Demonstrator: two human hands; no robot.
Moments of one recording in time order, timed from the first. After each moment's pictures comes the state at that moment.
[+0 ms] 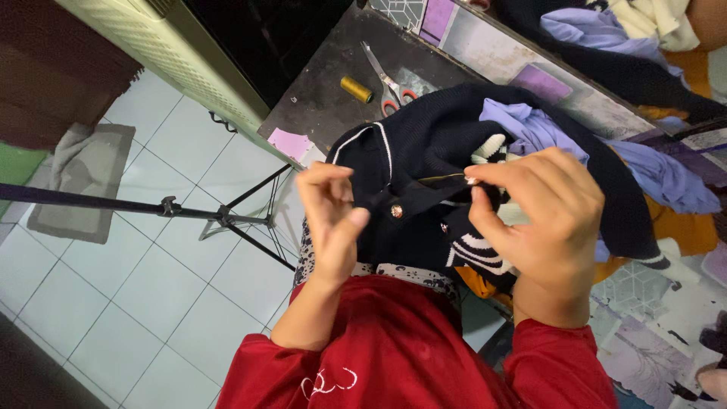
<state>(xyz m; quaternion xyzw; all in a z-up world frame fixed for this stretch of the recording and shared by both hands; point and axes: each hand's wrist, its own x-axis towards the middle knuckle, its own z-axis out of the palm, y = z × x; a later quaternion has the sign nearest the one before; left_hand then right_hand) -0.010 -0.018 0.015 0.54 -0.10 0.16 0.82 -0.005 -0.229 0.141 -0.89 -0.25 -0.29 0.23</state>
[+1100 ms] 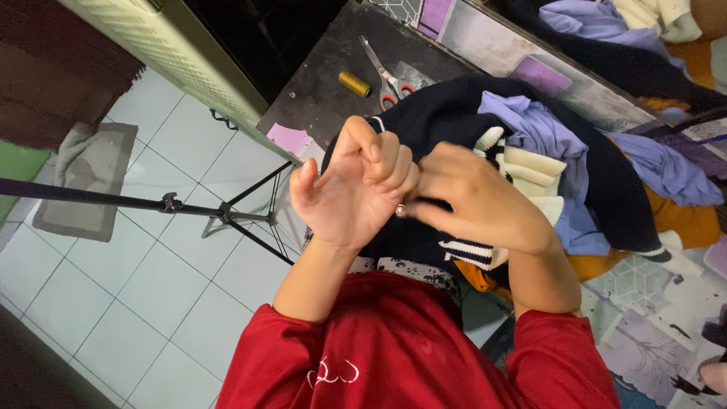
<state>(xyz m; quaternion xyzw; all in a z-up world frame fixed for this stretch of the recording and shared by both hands) 0.028 -0.035 0.055 0.12 -0.26 -0.13 0.95 0.033 -0.226 0.095 -0.85 -0.41 -0.02 0.32</state>
